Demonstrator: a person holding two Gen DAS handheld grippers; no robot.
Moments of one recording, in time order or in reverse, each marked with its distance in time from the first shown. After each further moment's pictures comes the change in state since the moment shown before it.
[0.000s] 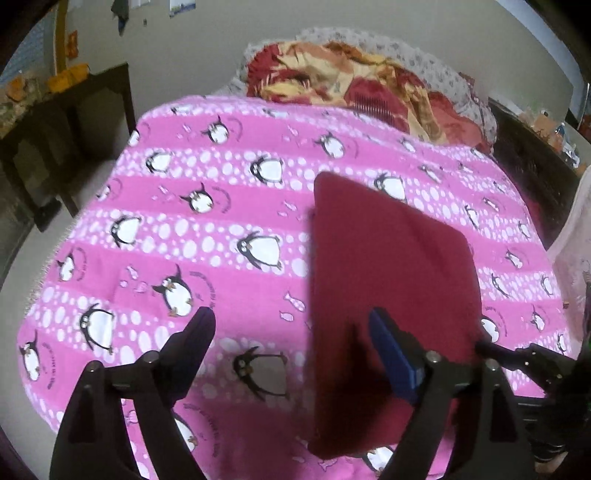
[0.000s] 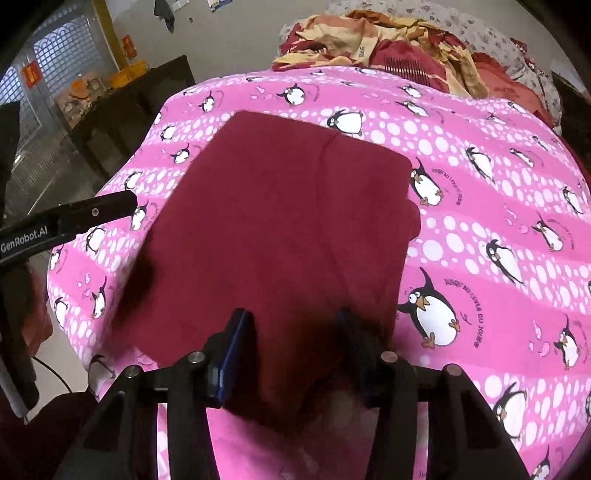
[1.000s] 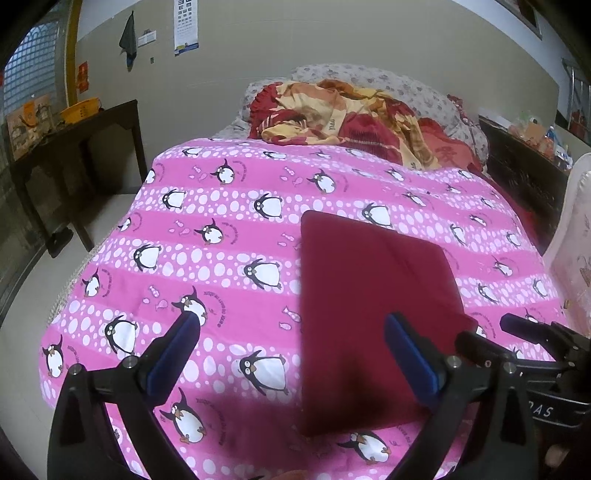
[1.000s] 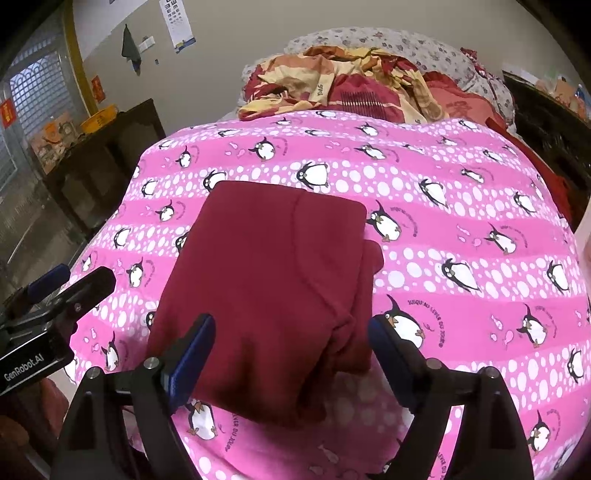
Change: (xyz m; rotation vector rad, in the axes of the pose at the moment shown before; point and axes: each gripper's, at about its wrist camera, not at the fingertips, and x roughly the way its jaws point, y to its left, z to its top) left arm -0.045 -0.015 -0.014 0.030 -0.146 0.036; right arm -0.049 0.014 0.007 0.130 -0.138 -0.103
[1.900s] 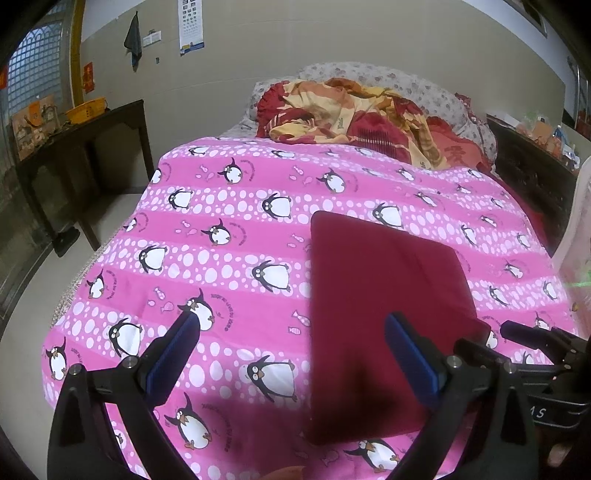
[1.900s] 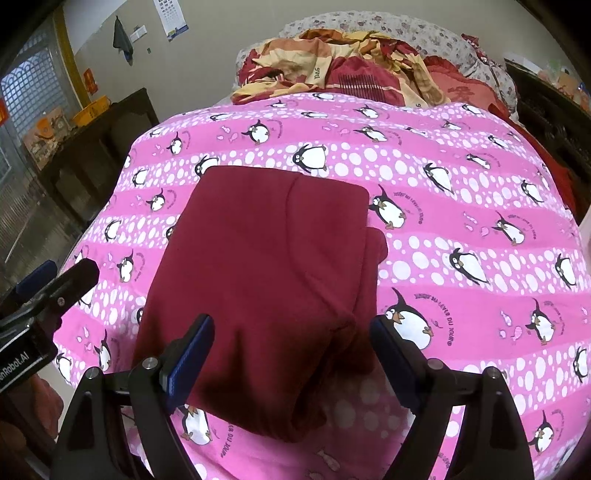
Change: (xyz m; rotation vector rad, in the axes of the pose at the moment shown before) left arm 0.011 0.001 0.001 0.002 0.003 0.033; right arm 0.021 -0.001 0.004 0.003 0.063 -0.005
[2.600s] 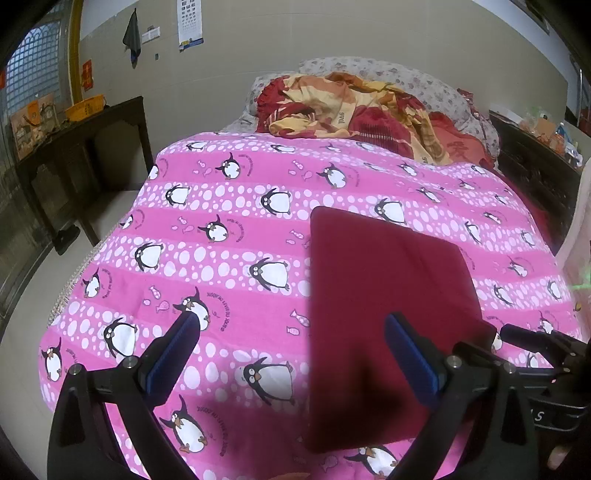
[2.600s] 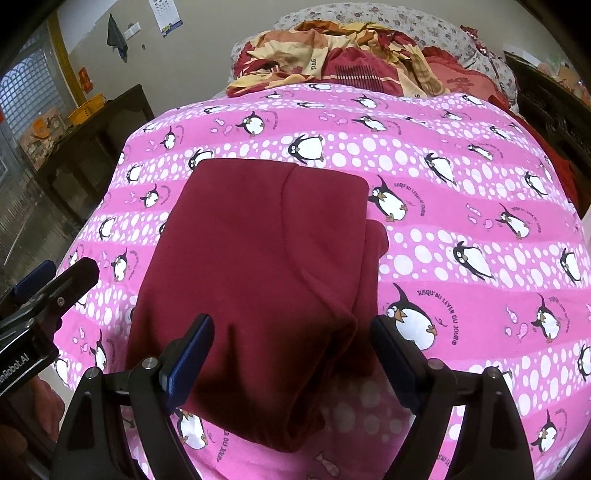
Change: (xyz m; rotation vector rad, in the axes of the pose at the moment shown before) left arm 0.007 -0.004 0.000 -0.001 0.011 0.003; right arm 0.010 -0.004 0.001 0.016 0.029 -0.001
